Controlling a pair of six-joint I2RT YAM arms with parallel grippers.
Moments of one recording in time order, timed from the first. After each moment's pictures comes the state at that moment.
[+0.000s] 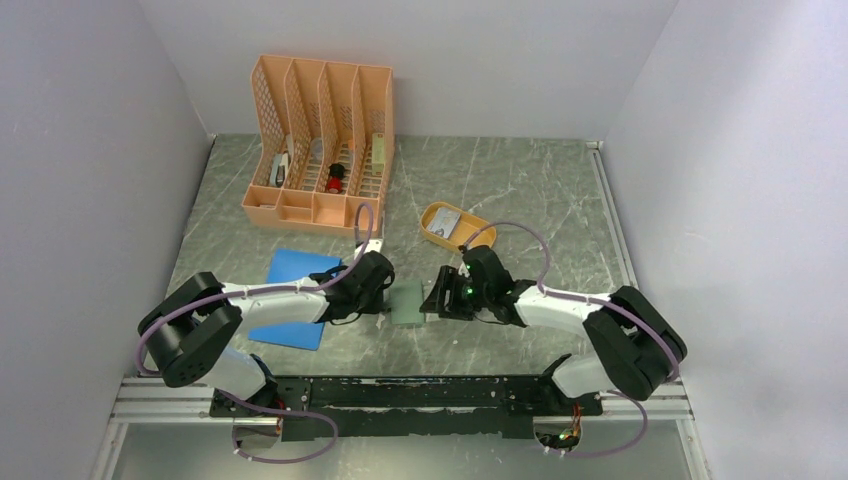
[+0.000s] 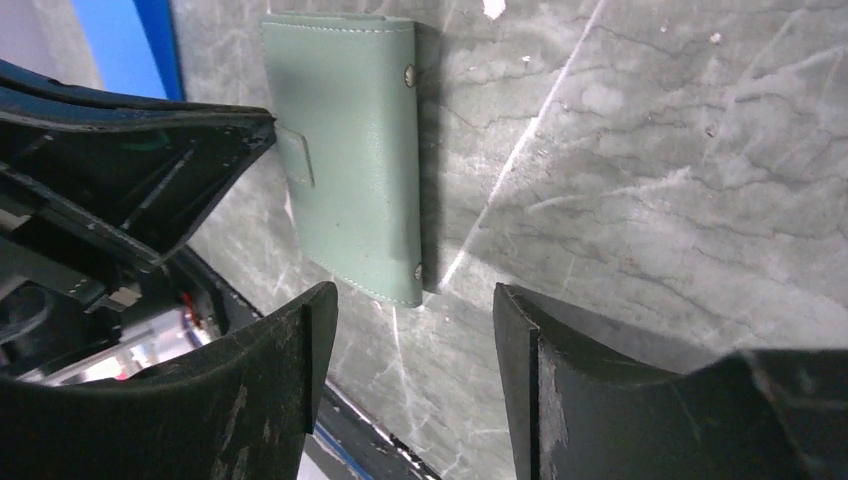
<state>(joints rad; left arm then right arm) -0.88 1.48 0.65 -0.13 -0.27 -0.73 0.69 1.38 0.49 0.07 -0.29 0.83</state>
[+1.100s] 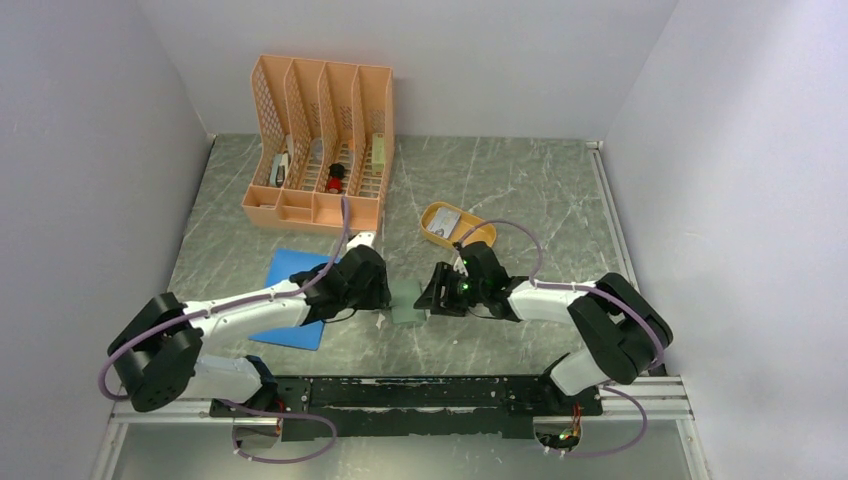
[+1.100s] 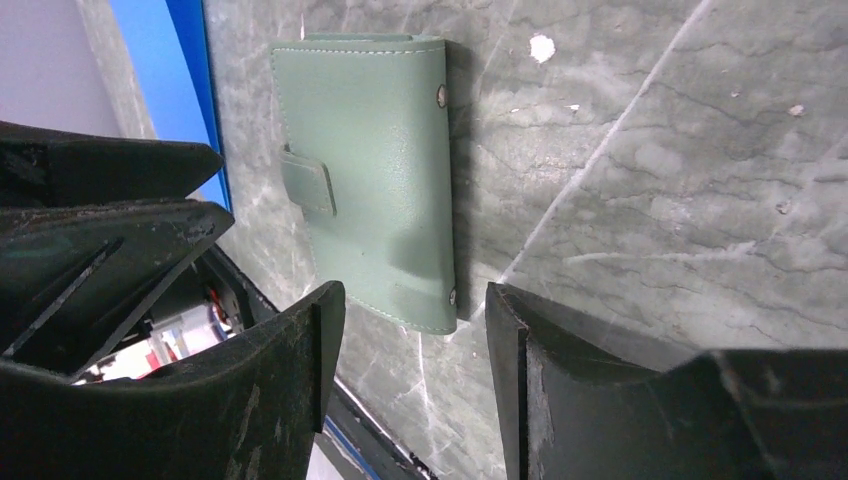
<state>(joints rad) -0.89 1.30 0.66 -0.22 -0.23 -0.77 0.66 1.49 0.50 0.22 -0.39 0.86</state>
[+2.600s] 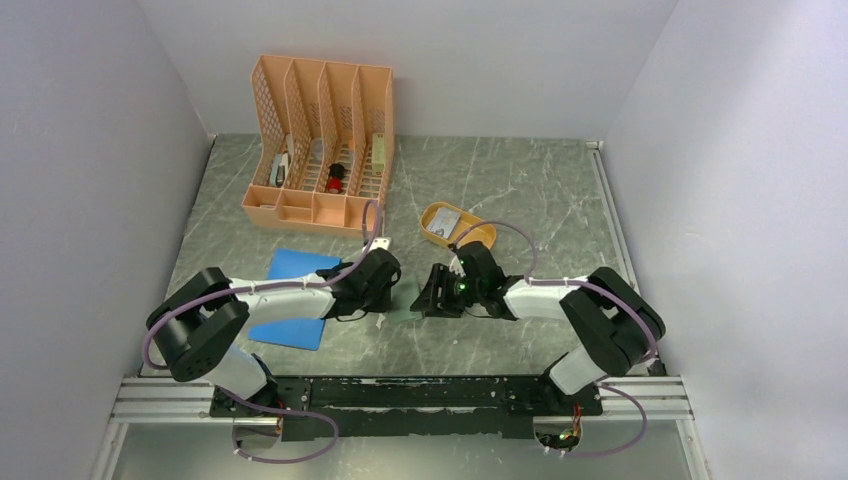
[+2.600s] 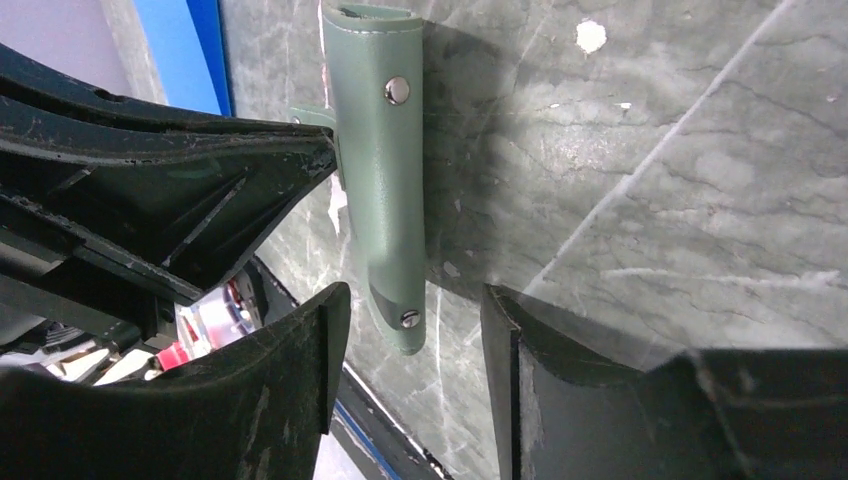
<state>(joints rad) -0.90 1.52 0.71 -0.14 -0.22 -0.74 0.67 1.52 0.51 0.23 -0.44 0.87</state>
